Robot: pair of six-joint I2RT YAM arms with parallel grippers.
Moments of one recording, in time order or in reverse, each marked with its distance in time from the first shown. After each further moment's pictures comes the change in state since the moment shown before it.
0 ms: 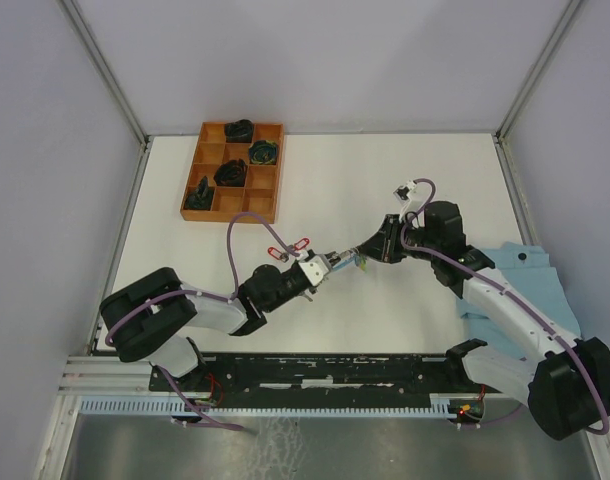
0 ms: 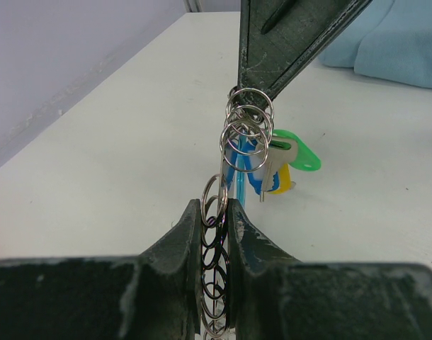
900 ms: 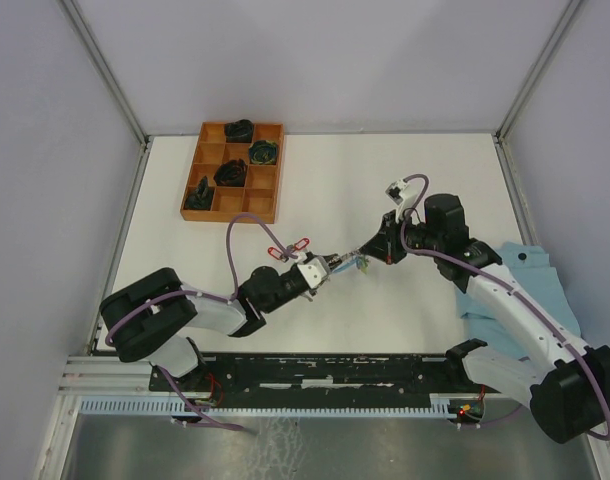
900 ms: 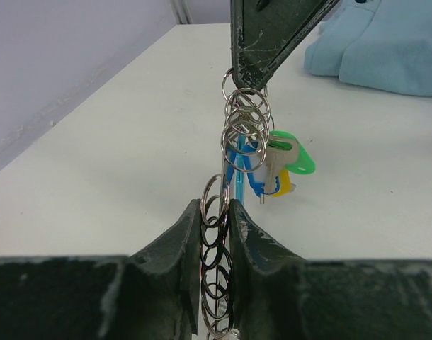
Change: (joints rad) left arm -0.002 0.000 -0.014 0.036 0.020 -0.003; right arm 0.006 -0.018 0.111 -0.185 -0.002 -0.256
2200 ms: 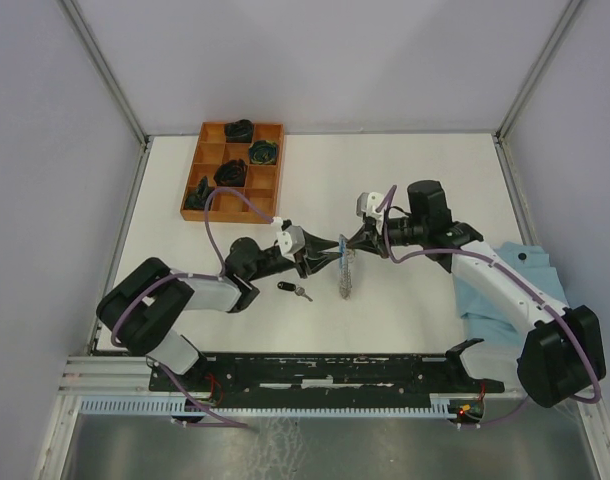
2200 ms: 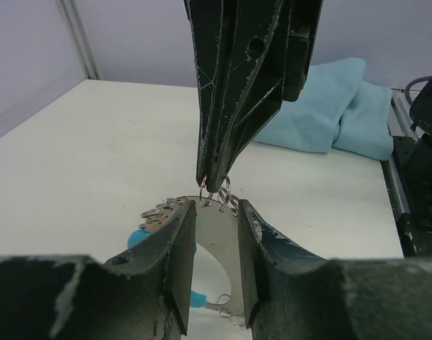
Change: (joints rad) left arm 0.277 0.008 0.078 0.084 0.571 -0.322; right arm 0.020 0.189 0.097 0.028 -0.315 -0.835
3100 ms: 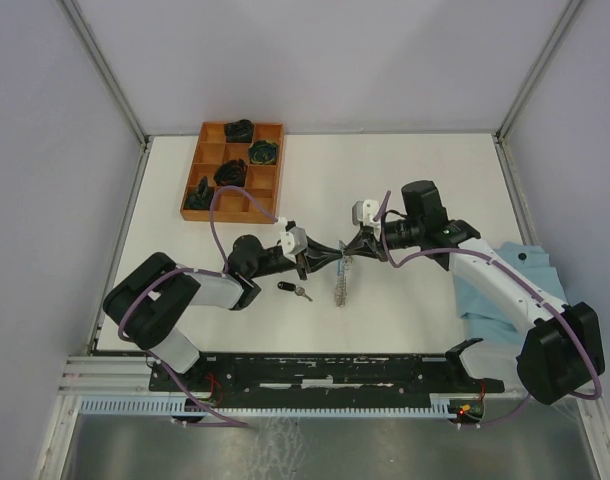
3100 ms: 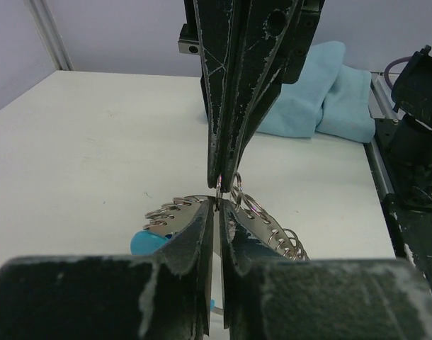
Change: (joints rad) left arm 0.015 0.061 0.028 0.000 0.103 0.000; right arm 0.033 0.016 0.039 -0.105 -0.060 -0.143
